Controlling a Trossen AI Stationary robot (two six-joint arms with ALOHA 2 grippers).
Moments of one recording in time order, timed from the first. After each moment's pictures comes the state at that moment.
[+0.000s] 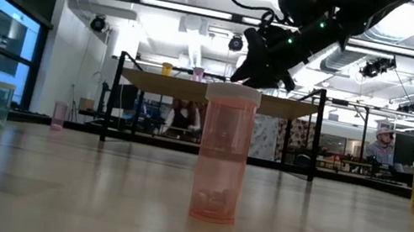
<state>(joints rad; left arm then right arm) 0.38 1.00 1.12 -0.76 0.20 0.08 -0.37 1.57 1.02 -0.02 0.15 0.27</state>
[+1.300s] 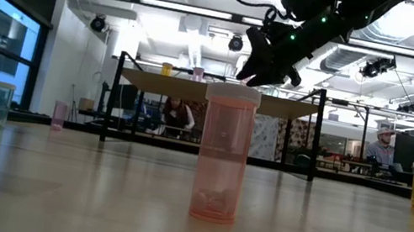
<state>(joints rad) 0.38 1.00 1.12 -0.76 0.19 0.08 -0.38 1.55 1.05 -0.08 0.22 0.26</state>
